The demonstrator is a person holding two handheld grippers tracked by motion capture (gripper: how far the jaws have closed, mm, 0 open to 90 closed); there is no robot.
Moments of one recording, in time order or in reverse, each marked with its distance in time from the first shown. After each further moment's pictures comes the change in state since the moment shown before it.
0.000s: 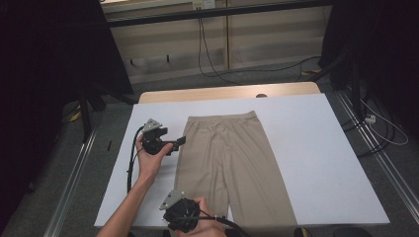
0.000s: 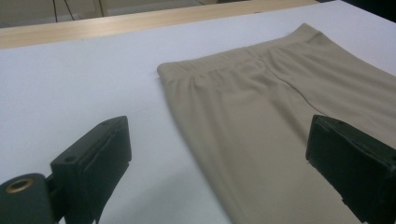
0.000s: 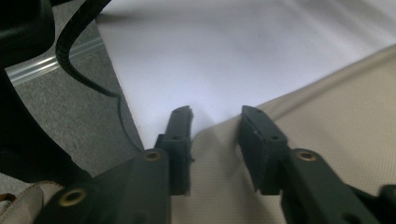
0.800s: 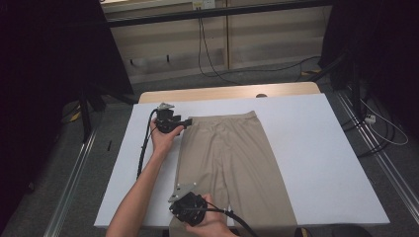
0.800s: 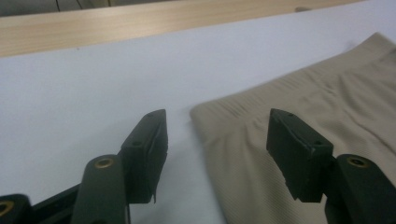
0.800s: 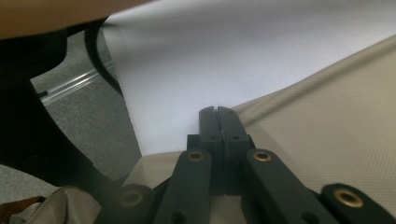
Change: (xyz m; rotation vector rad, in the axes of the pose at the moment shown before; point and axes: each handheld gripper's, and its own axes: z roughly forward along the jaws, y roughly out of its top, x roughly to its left) left arm 0.035 0.033 0.085 0.105 0.033 -0.057; right arm -0.022 -0.007 -0.004 -0.053 0.113 0.070
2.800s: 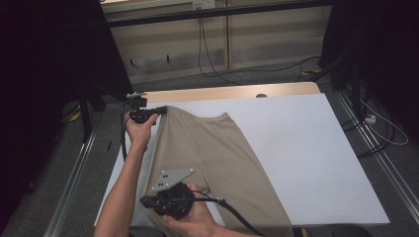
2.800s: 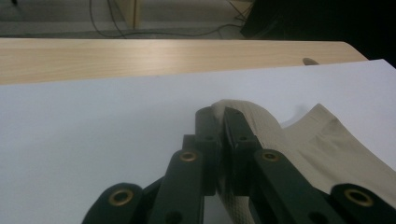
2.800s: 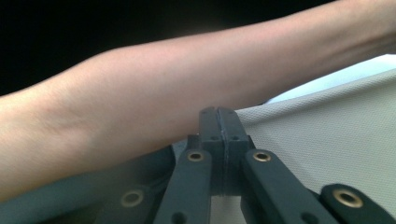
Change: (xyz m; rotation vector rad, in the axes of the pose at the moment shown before) left arm 0.041 0.030 -0.084 -0.063 0.031 -0.163; right arm 0.025 0.067 -0.046 -0.289 0.209 -0.016
